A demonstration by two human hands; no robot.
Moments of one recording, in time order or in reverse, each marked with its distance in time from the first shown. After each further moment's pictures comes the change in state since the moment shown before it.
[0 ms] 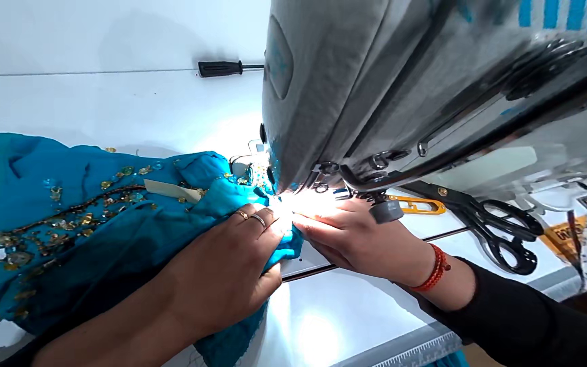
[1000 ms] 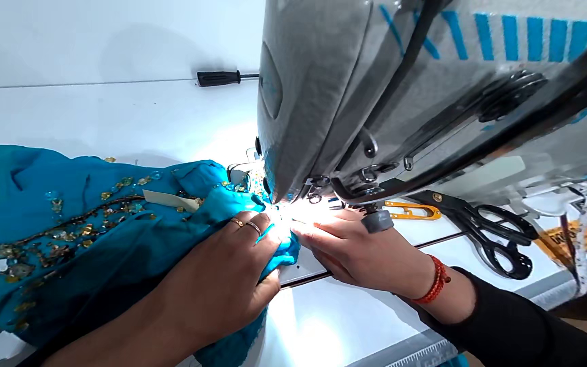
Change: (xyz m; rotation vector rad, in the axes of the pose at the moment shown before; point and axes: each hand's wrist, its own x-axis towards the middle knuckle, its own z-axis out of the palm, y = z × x) left_hand -0.001 0.002 0.004 -0.012 0.037 -0.055; right_hand -0.008 -0.005 0.000 -0.029 -0.018 0.054
